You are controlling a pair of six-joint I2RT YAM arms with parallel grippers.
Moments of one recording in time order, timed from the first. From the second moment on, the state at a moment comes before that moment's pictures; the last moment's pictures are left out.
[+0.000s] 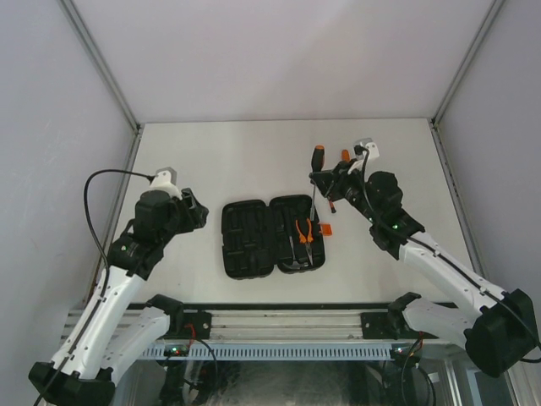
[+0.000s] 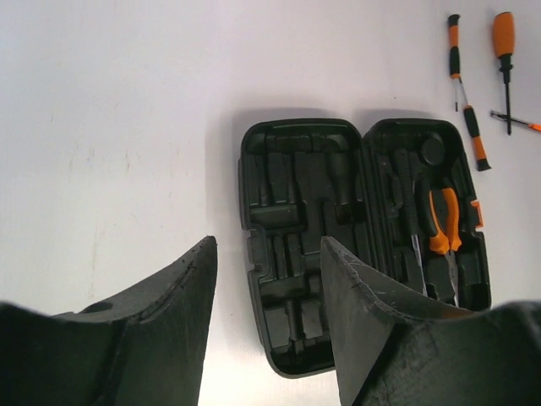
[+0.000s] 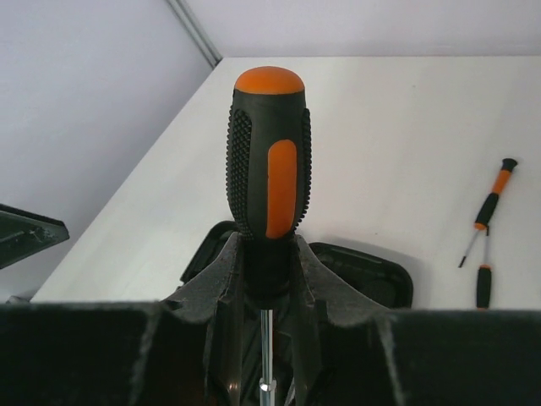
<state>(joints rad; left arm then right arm) -0.32 0.74 0.80 -0.59 -0.11 -0.46 0.50 1.06 0.75 0.22 -0.11 0.43</state>
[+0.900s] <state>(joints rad) -0.96 0.82 0.78 -0.31 -0.11 -0.50 0.56 0.85 0.59 0.08 0.05 1.01</state>
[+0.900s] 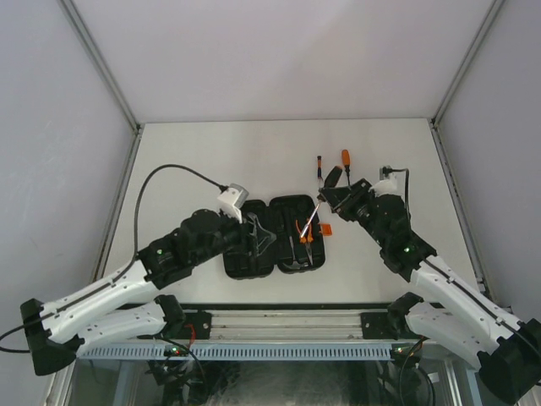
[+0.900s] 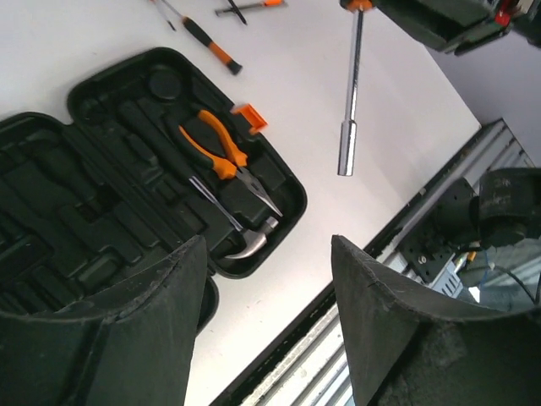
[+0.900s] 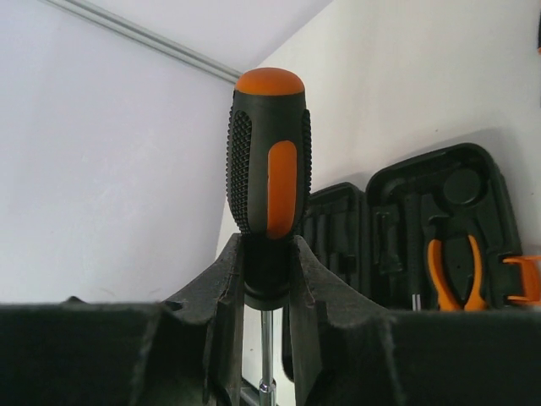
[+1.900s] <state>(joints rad) -1.04 1.01 0.78 -0.17 -0.02 -0.50 0.71 0.85 0.59 0.12 0.06 1.07</state>
